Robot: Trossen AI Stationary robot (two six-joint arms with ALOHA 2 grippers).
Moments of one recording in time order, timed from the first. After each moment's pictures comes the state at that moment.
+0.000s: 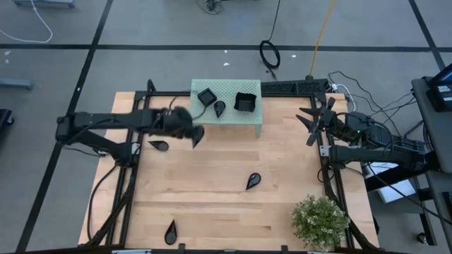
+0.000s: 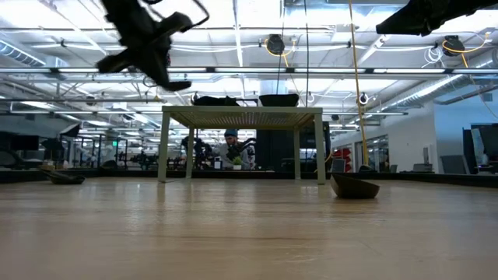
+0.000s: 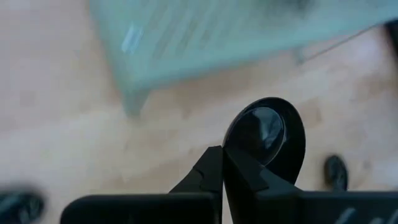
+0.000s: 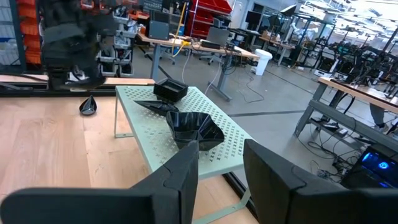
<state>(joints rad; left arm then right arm) 0.12 1.26 1.06 -0.79 -0.24 -1.09 -0.14 0.37 0.63 -0.37 0.39 -0.17</state>
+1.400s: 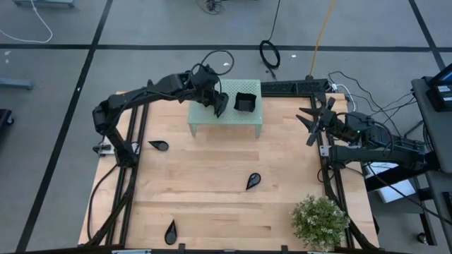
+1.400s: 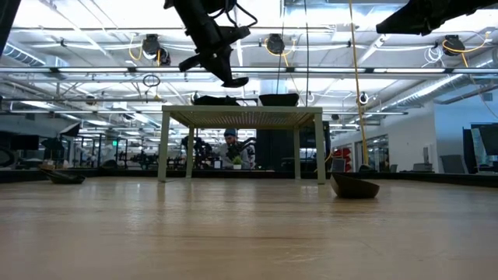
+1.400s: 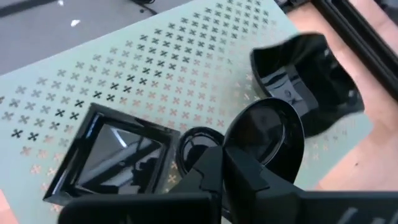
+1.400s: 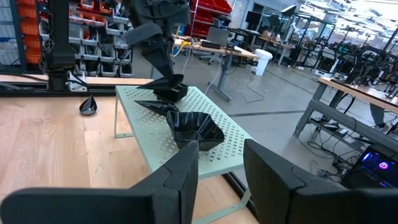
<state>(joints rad) 0.43 1.70 1.65 -0.80 -0.15 -0.55 -0.14 0.37 0.63 -0.37 0.39 -0.17</state>
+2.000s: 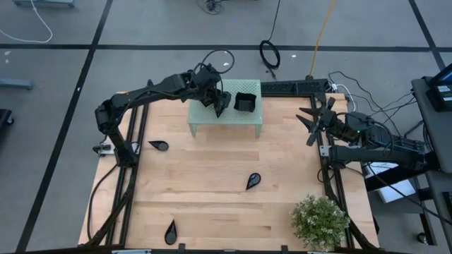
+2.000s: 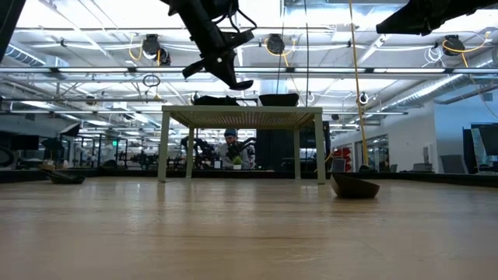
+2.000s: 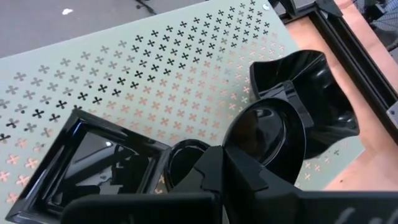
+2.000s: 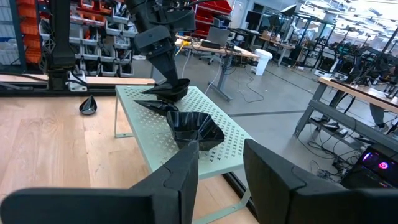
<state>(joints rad) 0.44 1.74 1.65 -0.75 -0.12 -0.62 -0.14 0.37 0.63 -0.37 0.39 -0.17</state>
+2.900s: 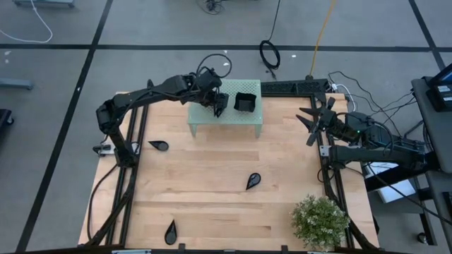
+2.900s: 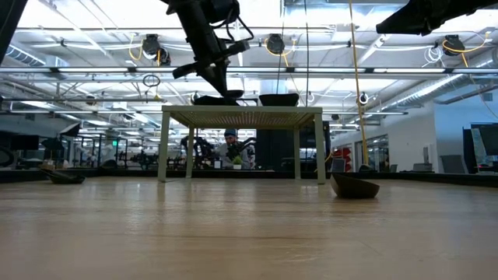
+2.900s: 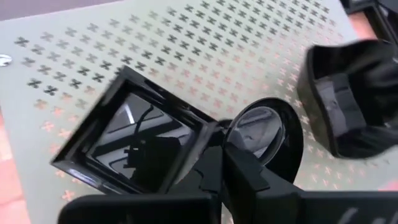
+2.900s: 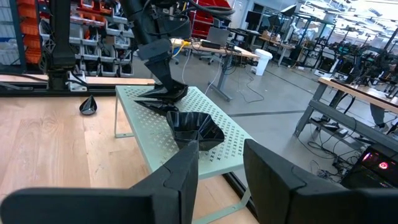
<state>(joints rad) 0.43 1.75 1.64 -0.86 -0.21 -0.76 -0.14 0.37 0.63 -0.37 0.39 -0.17</state>
